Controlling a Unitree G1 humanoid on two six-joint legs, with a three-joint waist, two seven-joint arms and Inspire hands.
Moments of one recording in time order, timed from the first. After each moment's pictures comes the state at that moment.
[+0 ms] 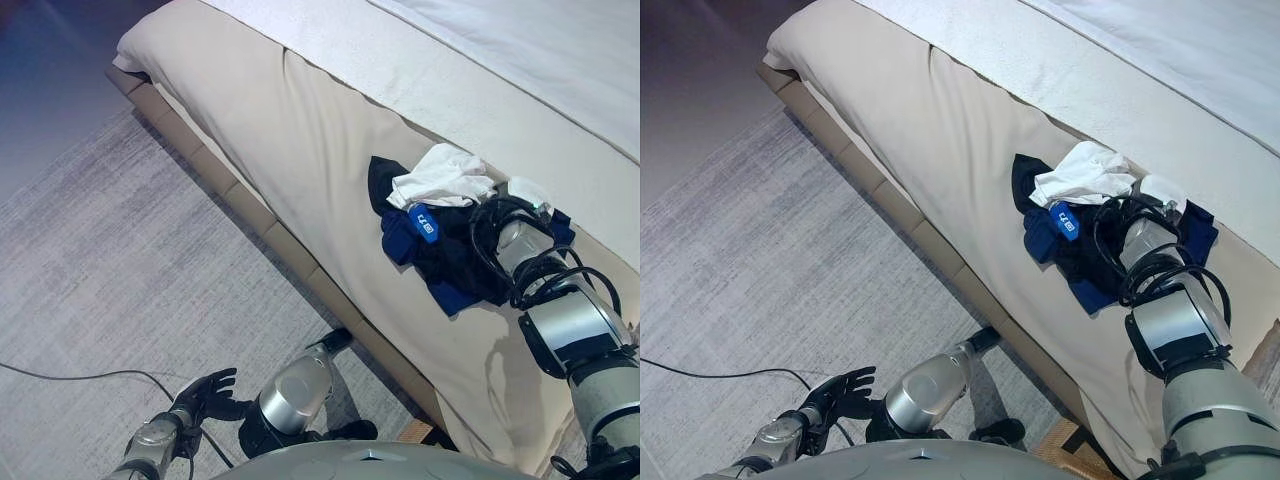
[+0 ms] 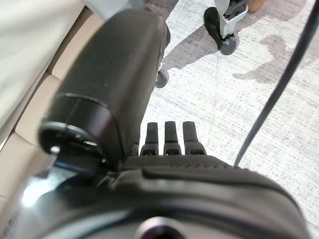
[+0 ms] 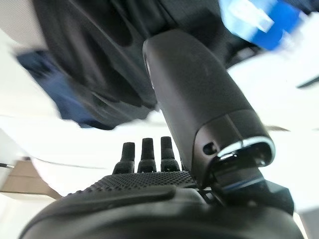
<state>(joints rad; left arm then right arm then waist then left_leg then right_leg) -0.02 0.36 -0.11 1.23 -0.13 -0.25 -0.26 -0.92 -0.59 0.42 1.21 -0.43 0.20 -0.24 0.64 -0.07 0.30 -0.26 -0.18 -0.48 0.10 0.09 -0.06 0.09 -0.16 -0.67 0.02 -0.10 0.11</state>
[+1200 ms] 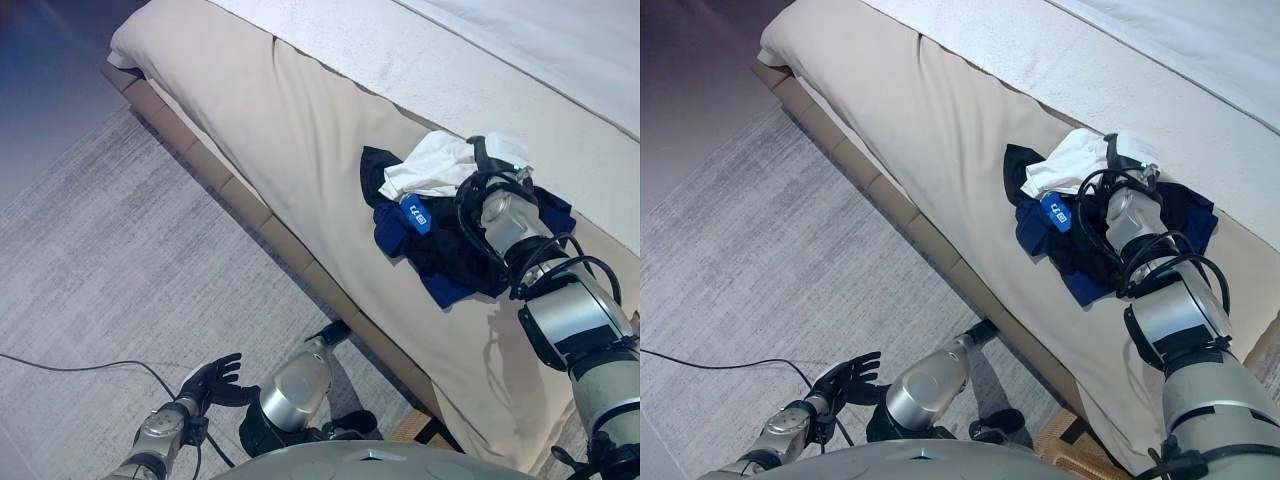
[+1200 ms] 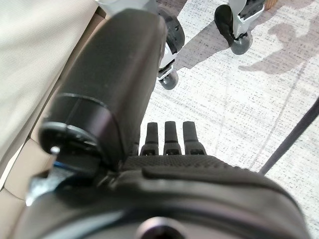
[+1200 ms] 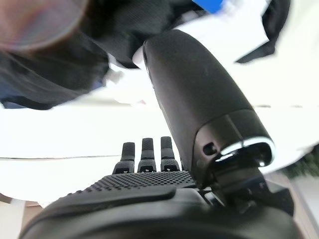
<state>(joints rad) -0.03 0.35 -0.10 1.19 -0.13 -0.26 -0.24 -0.99 -0.58 0.48 1.04 -0.41 0.23 -0.24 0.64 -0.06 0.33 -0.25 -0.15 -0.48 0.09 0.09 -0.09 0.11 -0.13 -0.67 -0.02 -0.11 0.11</state>
